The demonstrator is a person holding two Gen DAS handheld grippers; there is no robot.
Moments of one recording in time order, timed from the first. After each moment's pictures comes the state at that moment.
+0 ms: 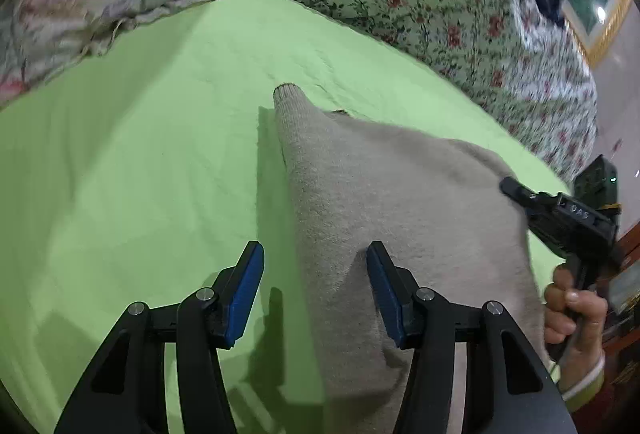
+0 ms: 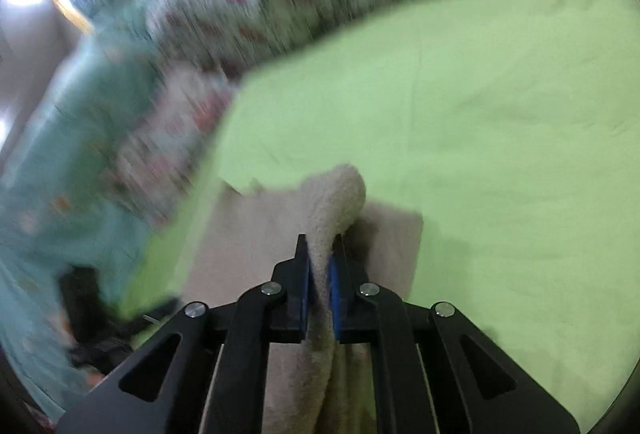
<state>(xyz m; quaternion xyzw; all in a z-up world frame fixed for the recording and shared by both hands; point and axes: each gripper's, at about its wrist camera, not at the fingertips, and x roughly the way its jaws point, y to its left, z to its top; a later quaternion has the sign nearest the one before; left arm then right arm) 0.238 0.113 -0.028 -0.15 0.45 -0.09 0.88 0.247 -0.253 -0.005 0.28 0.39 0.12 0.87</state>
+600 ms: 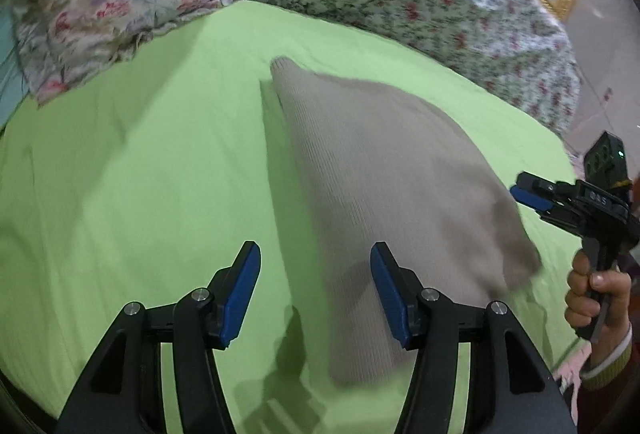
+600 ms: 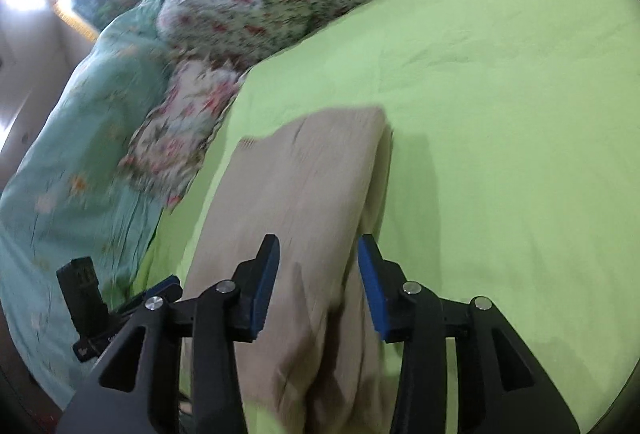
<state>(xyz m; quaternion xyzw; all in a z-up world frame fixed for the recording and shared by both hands) 0.110 0.105 -0.018 -0.09 0.43 -0.11 0.89 0.135 -0.236 -0.002 0.26 0.42 0.13 0.86</state>
